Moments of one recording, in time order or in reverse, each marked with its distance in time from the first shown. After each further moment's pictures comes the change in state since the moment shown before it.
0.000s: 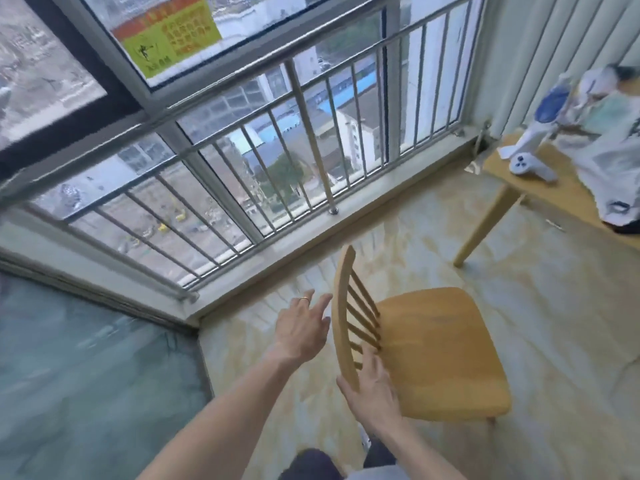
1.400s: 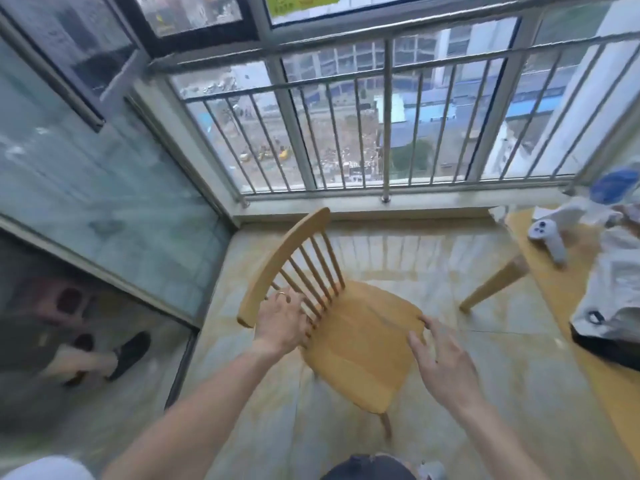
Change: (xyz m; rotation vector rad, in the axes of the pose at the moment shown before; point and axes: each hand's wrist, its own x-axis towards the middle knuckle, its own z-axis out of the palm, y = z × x) left_hand -0.068 0.311 0.058 -0.143 0.127 -0.699; right_hand 0.005 0.211 -0.395 -0.190 -0.085 -0.461
